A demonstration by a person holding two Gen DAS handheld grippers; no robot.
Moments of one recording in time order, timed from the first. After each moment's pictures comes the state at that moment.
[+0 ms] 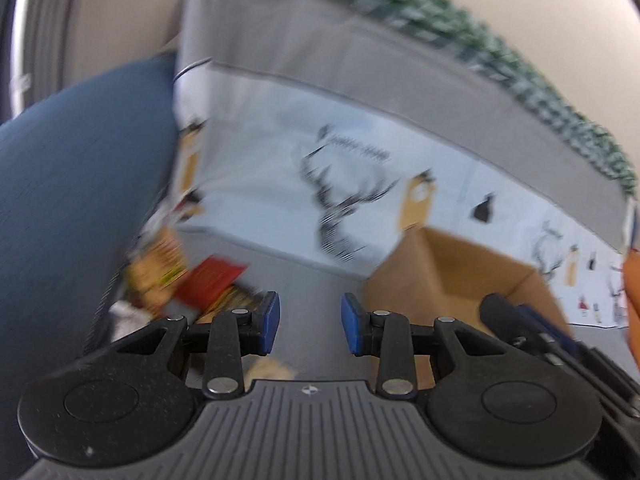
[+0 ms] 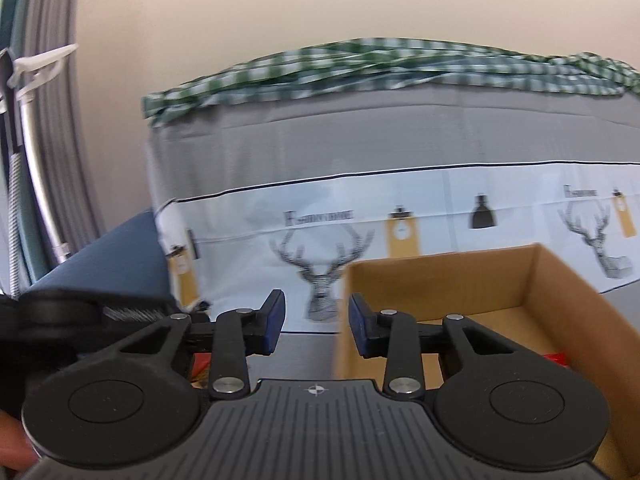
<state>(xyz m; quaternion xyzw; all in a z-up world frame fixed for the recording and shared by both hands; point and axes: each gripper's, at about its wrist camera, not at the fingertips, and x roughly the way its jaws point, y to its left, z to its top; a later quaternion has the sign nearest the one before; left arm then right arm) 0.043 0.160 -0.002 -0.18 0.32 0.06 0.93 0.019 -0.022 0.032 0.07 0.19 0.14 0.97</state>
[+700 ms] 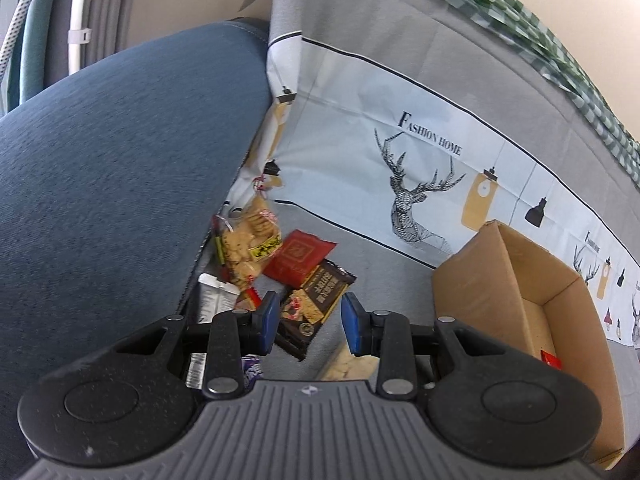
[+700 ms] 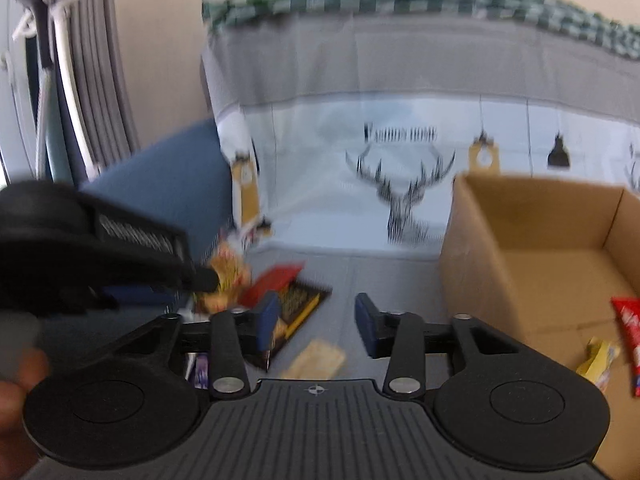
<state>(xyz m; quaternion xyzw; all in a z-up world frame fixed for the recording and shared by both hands) 0.024 0.223 -0.018 -0.21 0.35 0.10 0.91 0.025 0.074 -0.021 0.03 0.29 0.18 0.94</state>
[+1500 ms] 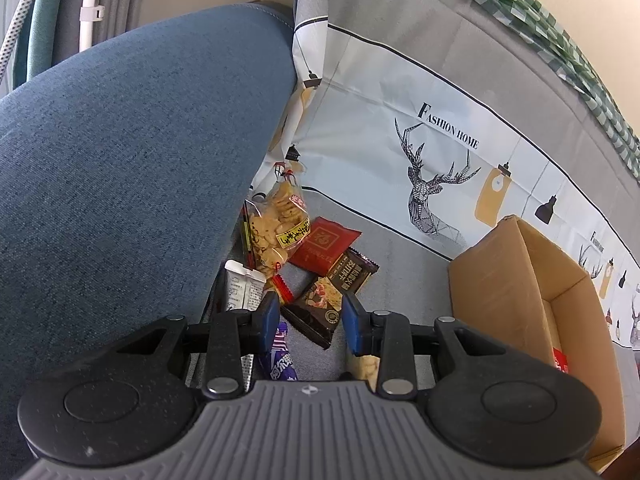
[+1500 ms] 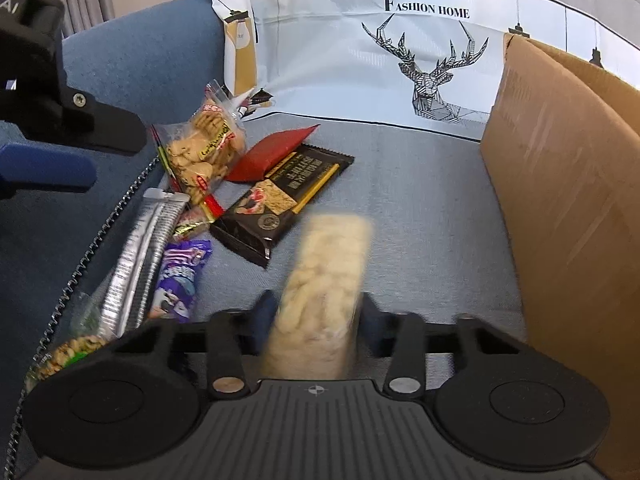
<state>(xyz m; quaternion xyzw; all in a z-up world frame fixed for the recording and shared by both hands) 0.020 0.245 -0.032 -0.23 0.37 0.10 0.90 0.050 0.118 -0.102 -0.01 0.41 0.17 0.90</state>
